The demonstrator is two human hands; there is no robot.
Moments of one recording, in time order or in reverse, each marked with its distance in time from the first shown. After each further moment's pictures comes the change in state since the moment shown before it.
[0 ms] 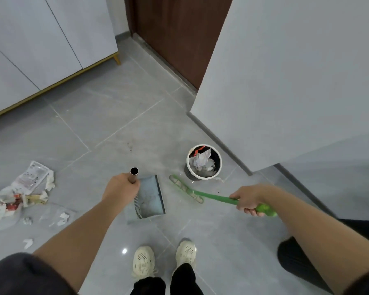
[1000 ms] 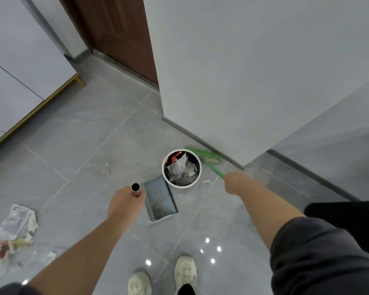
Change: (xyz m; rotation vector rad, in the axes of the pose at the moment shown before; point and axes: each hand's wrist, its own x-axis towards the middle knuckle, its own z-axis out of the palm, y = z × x) left_hand 0.004 0.156 0.137 0.068 0.090 -0.001; right_hand 0.134 0.132 -0.073 -0.173 0.449 -0.002
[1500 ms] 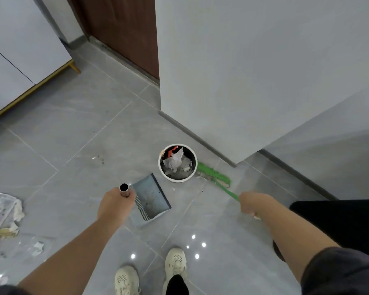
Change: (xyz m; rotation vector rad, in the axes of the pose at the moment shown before) left_hand -0.001 -0.045 -0.007 -0.042 -0.003 -0.043; right_hand -0.051 0.030 0.044 -0.020 -0.216 0.146
